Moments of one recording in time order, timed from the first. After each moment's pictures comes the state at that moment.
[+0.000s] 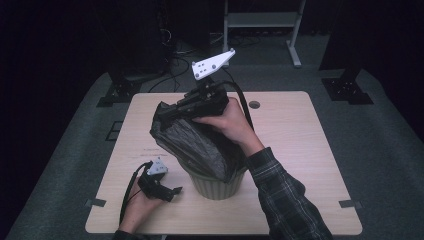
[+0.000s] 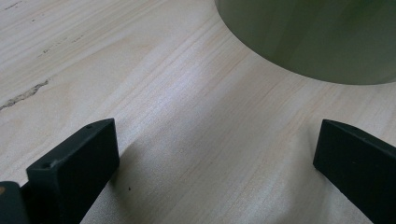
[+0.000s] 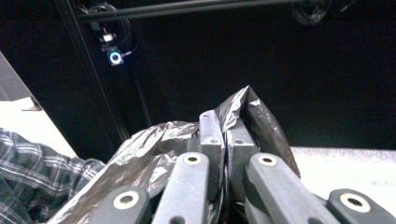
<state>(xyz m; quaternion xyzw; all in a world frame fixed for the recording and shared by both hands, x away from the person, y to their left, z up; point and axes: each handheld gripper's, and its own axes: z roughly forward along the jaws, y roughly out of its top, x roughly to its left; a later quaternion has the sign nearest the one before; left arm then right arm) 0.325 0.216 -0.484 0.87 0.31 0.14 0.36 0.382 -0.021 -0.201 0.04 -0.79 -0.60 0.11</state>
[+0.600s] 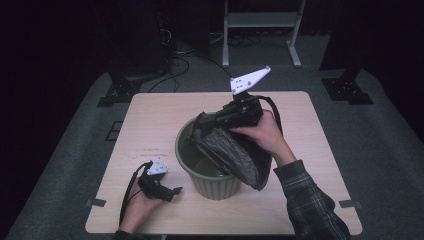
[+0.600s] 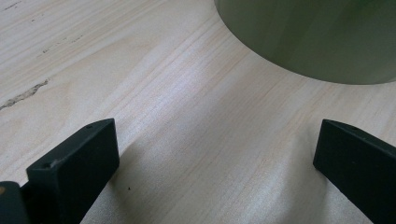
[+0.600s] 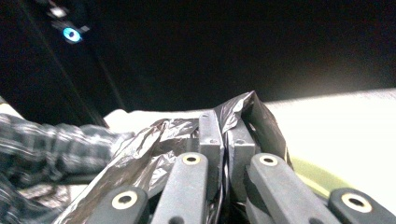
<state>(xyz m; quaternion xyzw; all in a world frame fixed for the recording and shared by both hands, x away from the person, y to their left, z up) 0.325 0.216 -0.483 0.87 0.31 0.14 0.36 0.387 -0.097 -0.246 -0.05 -0.82 -0.57 0.07</state>
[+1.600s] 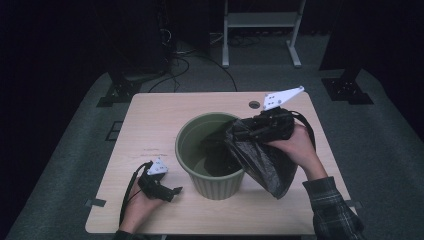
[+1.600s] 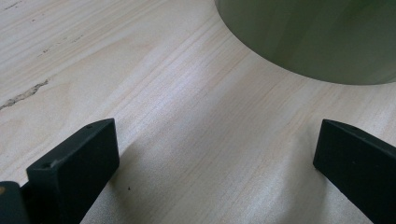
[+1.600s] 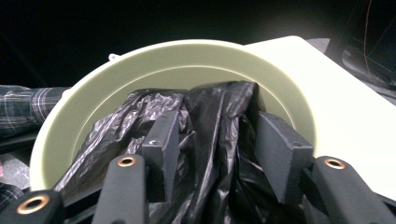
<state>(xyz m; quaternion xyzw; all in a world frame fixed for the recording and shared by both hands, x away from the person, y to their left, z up) 0.325 0.216 -0.483 0.87 0.31 0.14 0.36 0.377 -0.175 -0.288 -0.15 -0.85 -0.51 -0.04</state>
